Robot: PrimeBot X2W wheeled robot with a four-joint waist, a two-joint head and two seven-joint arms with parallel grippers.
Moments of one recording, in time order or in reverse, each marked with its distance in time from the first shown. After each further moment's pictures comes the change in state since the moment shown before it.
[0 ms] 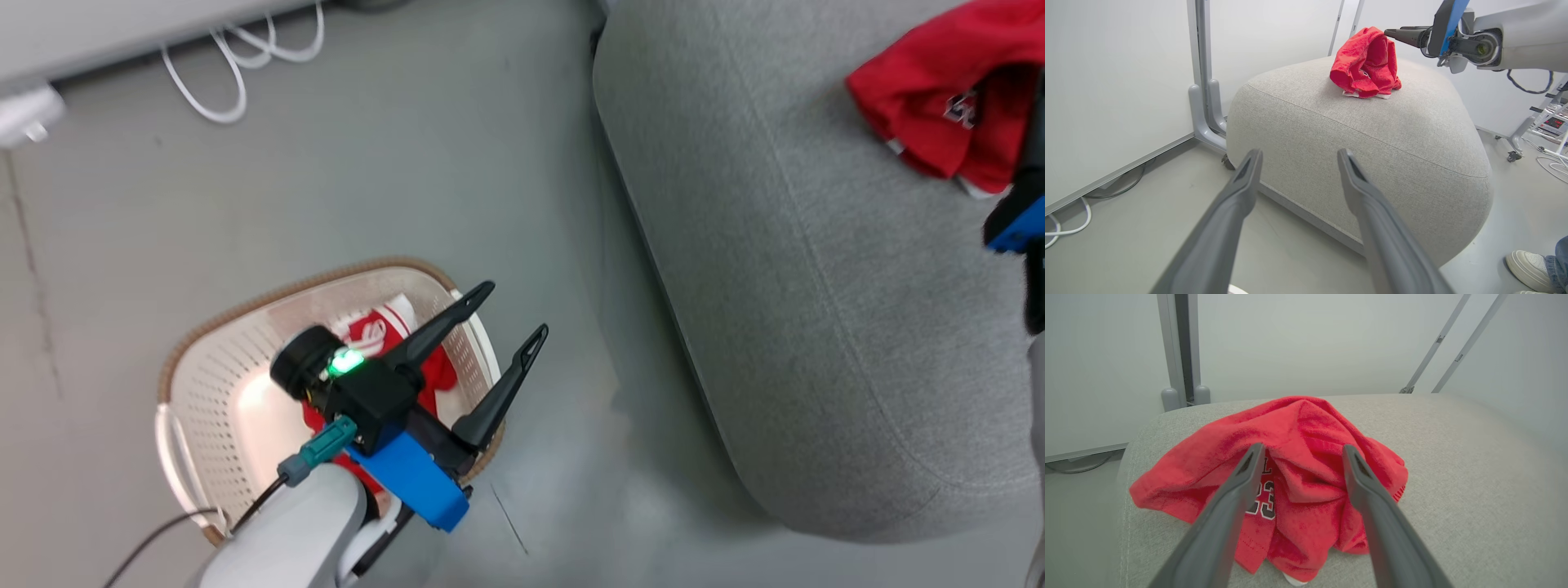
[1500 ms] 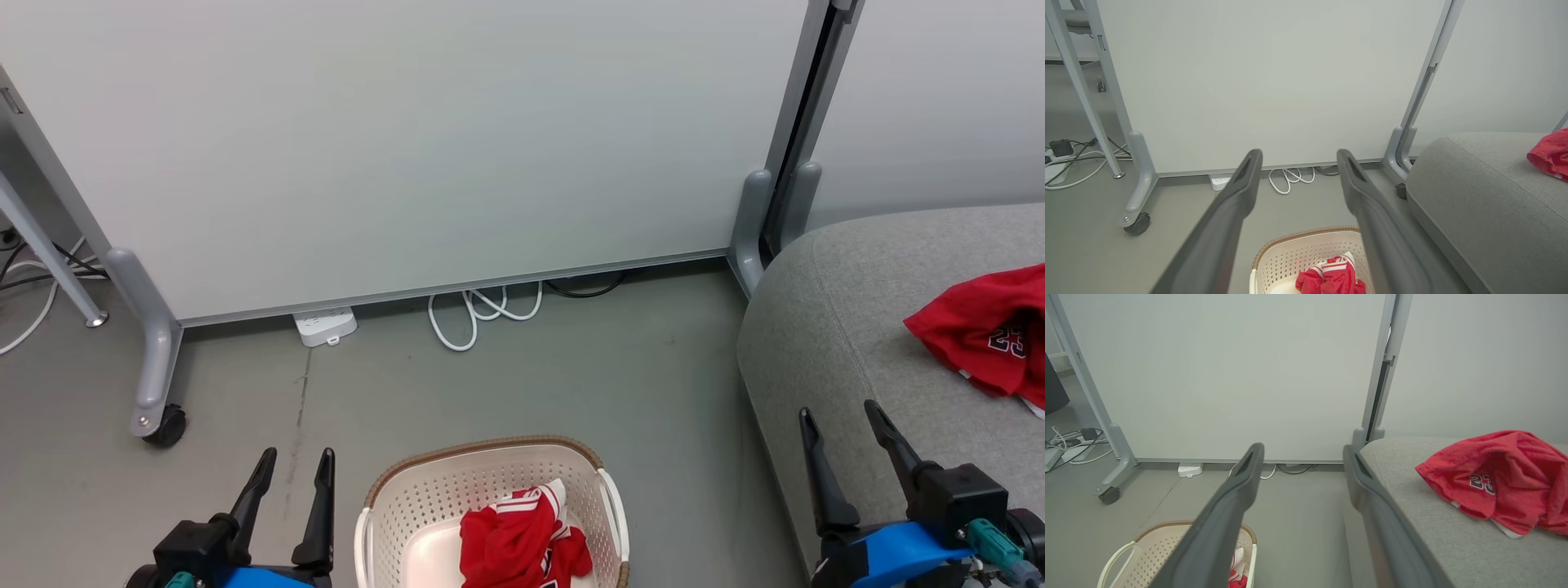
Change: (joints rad) left arm 0.497 -0.178 0.614 0.109 0.103 0.027 -0.003; right arm 0.998 0.232 0.359 -0.973 0.189 0.000 0.240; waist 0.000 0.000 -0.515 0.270
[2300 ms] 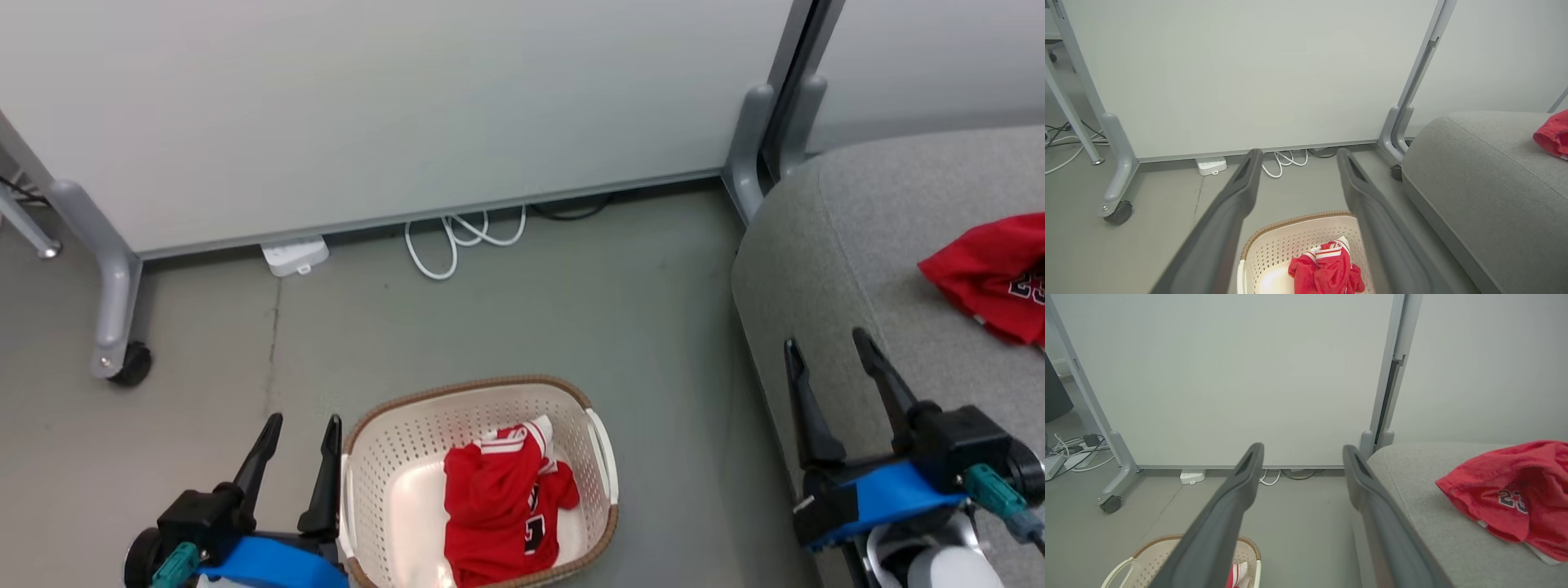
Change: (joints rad) left arm -0.031 -0.030 0.025 -0.006 0.049 -0.027 0.000; right arm -0.075 0.015 0.019 -0.042 0.016 0.000 0.006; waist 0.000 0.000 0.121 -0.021
